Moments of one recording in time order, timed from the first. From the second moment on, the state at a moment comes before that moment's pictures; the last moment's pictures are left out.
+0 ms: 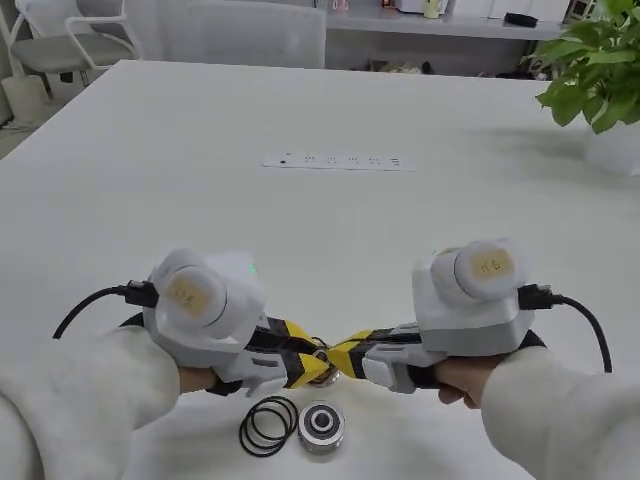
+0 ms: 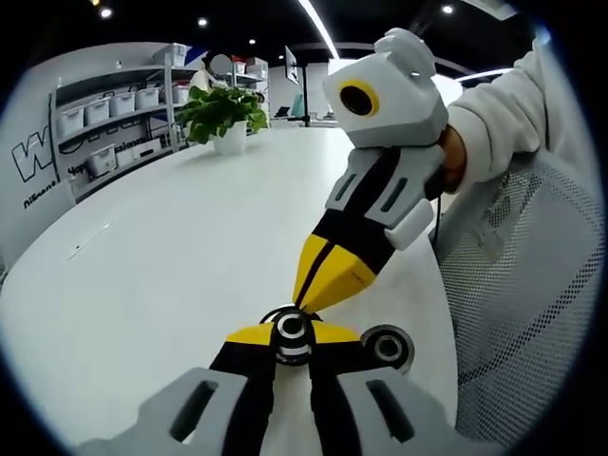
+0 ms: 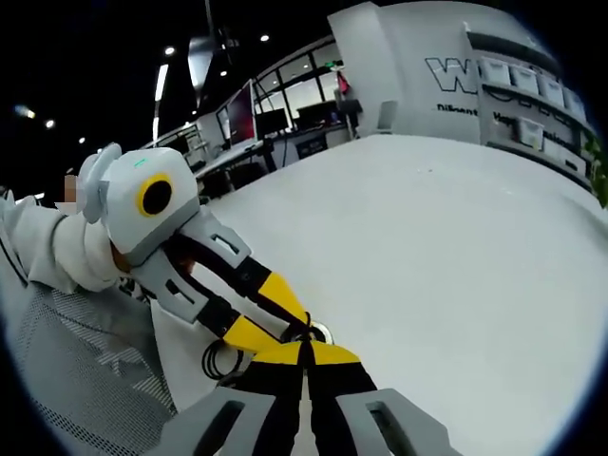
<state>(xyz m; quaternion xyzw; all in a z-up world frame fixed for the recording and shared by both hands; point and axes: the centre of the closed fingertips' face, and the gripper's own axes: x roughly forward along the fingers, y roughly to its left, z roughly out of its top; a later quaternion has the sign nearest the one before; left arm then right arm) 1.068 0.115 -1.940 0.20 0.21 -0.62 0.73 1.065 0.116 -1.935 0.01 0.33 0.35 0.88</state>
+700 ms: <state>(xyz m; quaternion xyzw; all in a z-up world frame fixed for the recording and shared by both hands) 1.070 0.138 -1.898 0.20 0.18 -0.64 0.72 1.065 0.125 -1.918 0.06 0.32 0.36 0.87</state>
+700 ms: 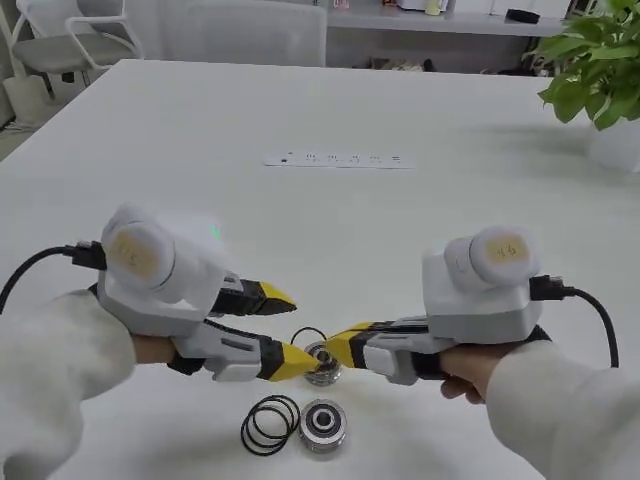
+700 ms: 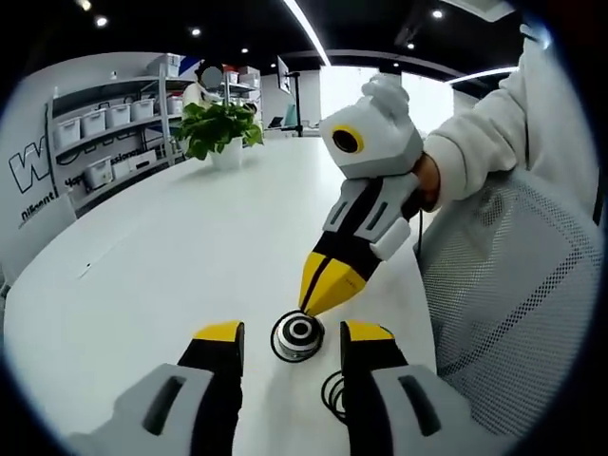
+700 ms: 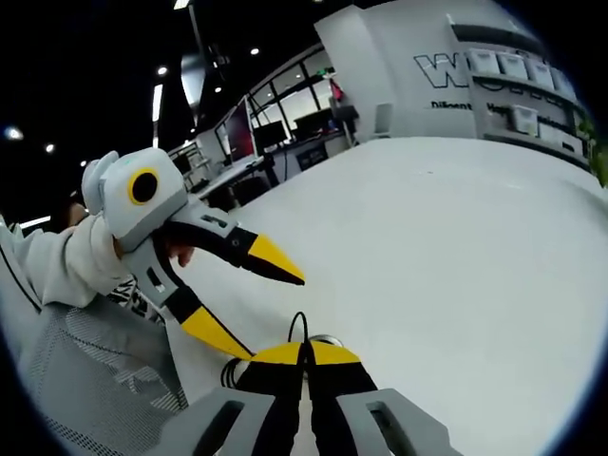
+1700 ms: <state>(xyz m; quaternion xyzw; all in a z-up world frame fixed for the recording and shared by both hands) 1.057 0.196 -1.883 0.19 0.20 -0.60 0.75 1.025 0.165 -1.932 0.07 0.37 0.44 0.81</state>
